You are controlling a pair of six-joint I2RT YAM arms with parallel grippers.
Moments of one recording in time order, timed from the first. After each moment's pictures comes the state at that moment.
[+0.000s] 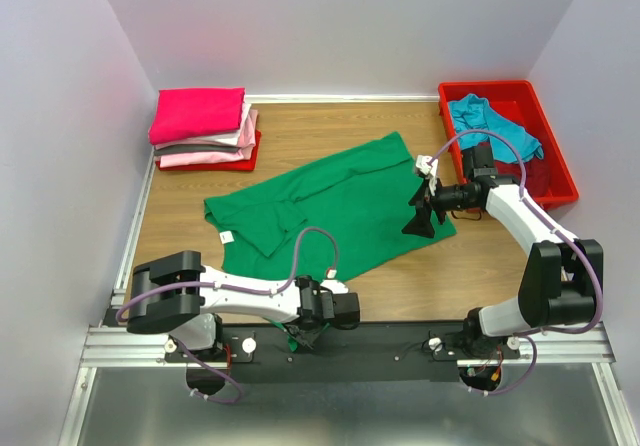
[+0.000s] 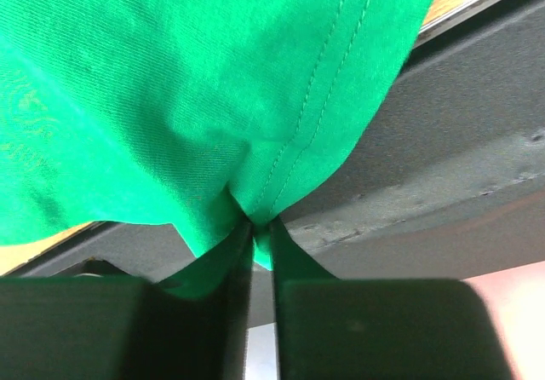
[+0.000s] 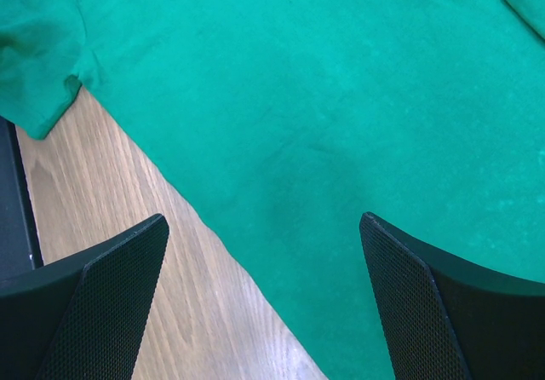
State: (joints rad) left arm -1.46 1.51 0.81 -0.84 -0.09 -0.83; right arm 0.06 1.45 0.95 -0.65 -0.96 -0.88
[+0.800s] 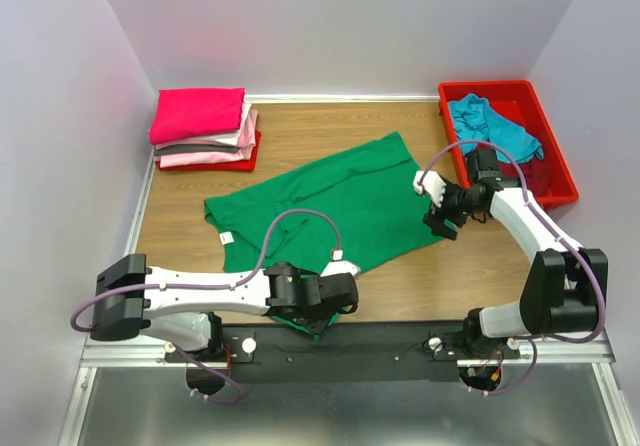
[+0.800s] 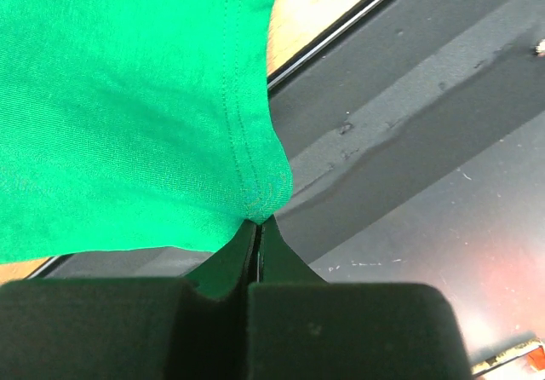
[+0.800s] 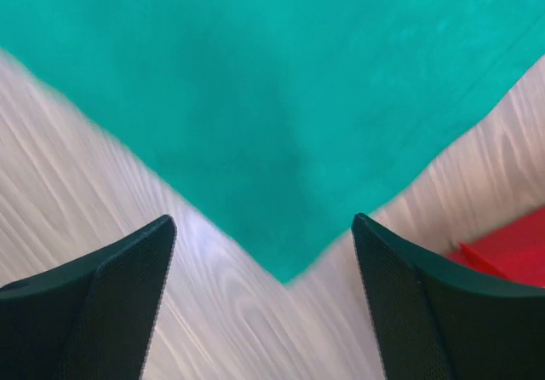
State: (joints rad) left arm -1.43 1.31 0.88 -0.79 -0.09 -0.81; right arm 0.04 1.41 0.95 -0.70 -0.49 -1.05
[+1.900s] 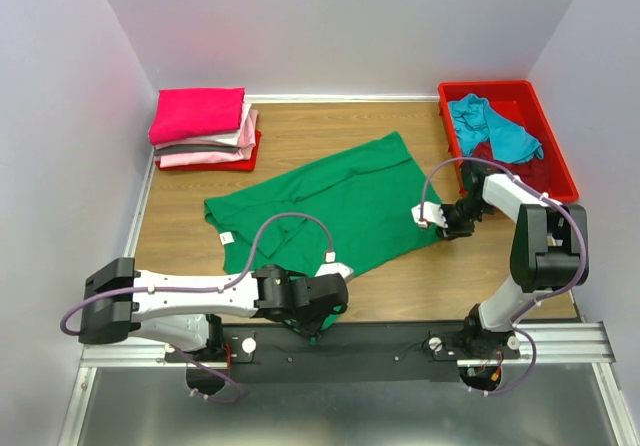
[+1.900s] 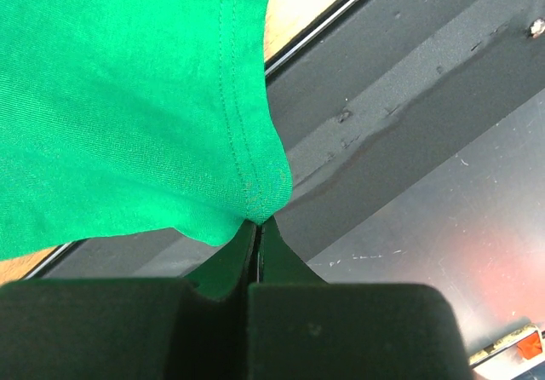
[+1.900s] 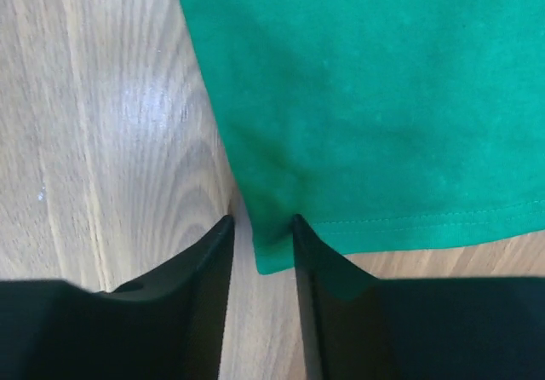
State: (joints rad) left arm -1.42 1.23 0.79 -0.73 -0.05 -0.81; right arm -0.02 1.67 0.99 -0.90 -0.34 -1.78
